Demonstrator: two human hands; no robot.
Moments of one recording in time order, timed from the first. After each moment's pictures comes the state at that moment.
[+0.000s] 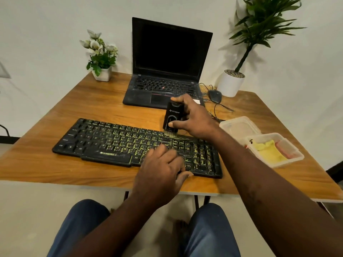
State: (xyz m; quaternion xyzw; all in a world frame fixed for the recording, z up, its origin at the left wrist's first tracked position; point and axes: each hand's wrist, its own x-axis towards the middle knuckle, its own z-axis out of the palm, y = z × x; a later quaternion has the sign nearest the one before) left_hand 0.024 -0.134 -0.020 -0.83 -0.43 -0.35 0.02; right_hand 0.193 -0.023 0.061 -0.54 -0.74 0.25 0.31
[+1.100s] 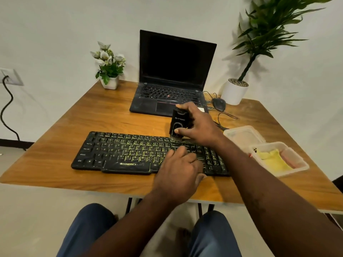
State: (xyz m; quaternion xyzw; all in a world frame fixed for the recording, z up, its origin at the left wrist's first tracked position) left_hand 0.052 -0.121 -0.004 -0.87 -0.41 -0.28 0.02; right_hand 0.193 -0.021 0.062 -0.54 -0.76 0.19 0.30
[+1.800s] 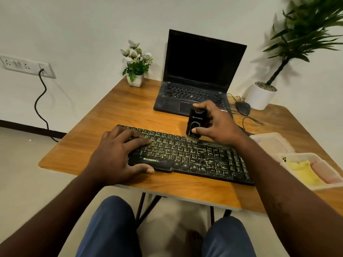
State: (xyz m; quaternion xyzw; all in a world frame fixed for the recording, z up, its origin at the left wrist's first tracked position) left_hand -0.158 -0.087 -0.005 -0.83 -0.51 -0.24 0.02; right_hand 0.171 -0.009 0.070 -0.54 -0.78 0.20 0.25
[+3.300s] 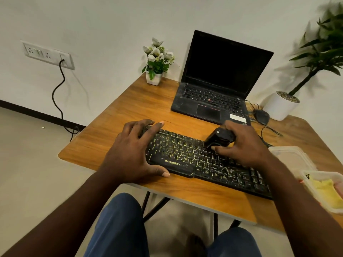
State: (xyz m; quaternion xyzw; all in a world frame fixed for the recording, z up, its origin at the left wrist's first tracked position) left_hand -0.163 -0.089 0.000 -0.78 -0.58 -0.23 -0.06; right_hand 0.165 -0.035 0.069 -0.53 -0.82 0.10 0.18
